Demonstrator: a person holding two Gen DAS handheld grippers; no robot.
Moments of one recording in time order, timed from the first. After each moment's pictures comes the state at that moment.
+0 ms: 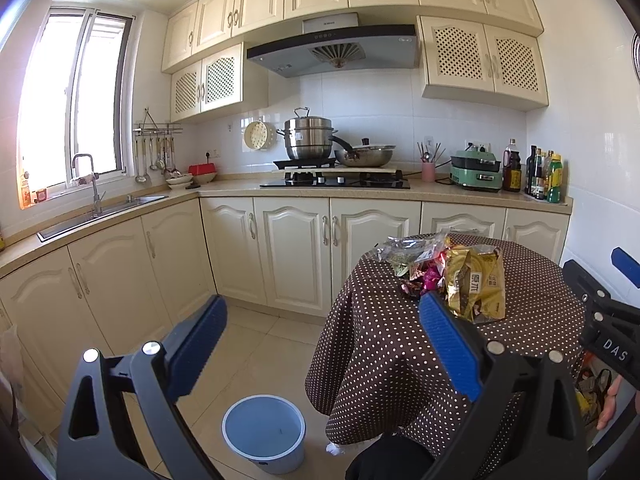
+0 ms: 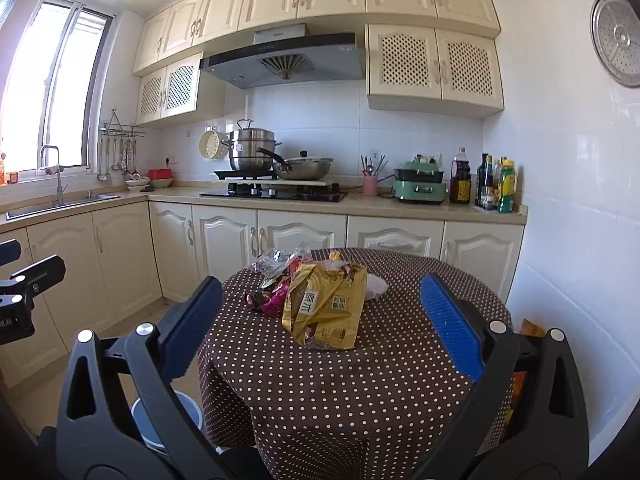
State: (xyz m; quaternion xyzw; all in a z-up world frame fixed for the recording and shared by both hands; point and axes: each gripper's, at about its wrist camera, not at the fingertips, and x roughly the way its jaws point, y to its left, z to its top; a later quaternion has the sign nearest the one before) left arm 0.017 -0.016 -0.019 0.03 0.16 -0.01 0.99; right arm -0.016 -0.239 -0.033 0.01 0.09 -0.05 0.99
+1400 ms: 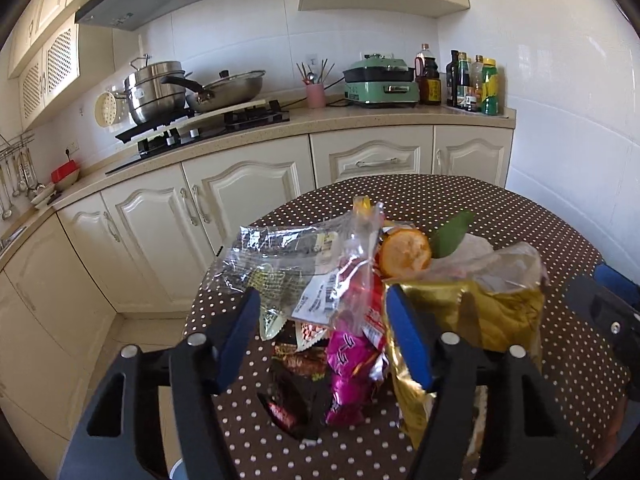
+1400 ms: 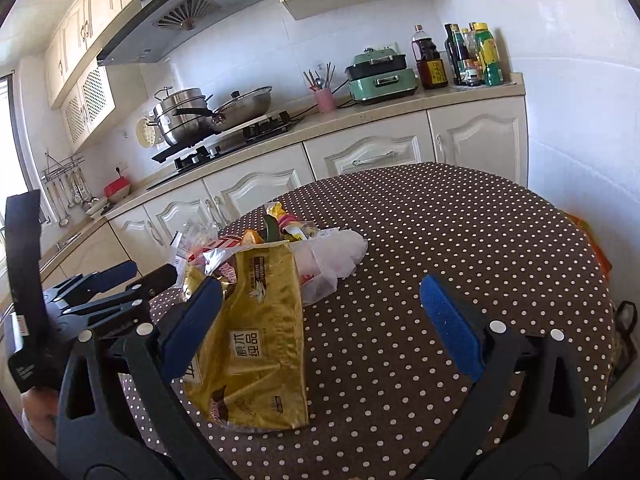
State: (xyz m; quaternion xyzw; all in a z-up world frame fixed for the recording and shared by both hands) left arm 0.336 -0.197 -0.088 0.12 0.27 -0.21 0.93; right arm 0.176 -0.362 -0.103 0.19 0.21 -0.08 0.96
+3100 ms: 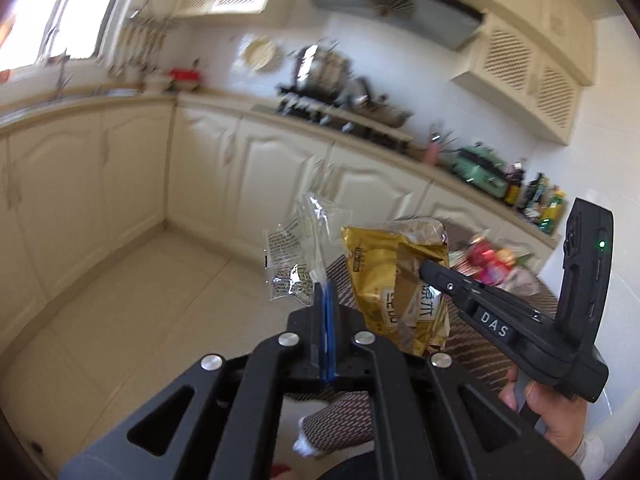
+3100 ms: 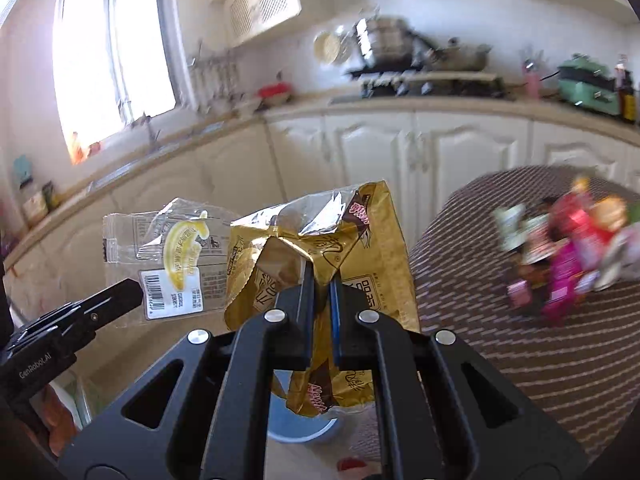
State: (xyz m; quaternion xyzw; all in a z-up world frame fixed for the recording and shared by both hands) left arm 0.199 0.143 -0.117 -0.13 0.27 -0.09 0.95; right arm 0.221 -0.061 -0.101 0.05 0.27 0.20 0.94
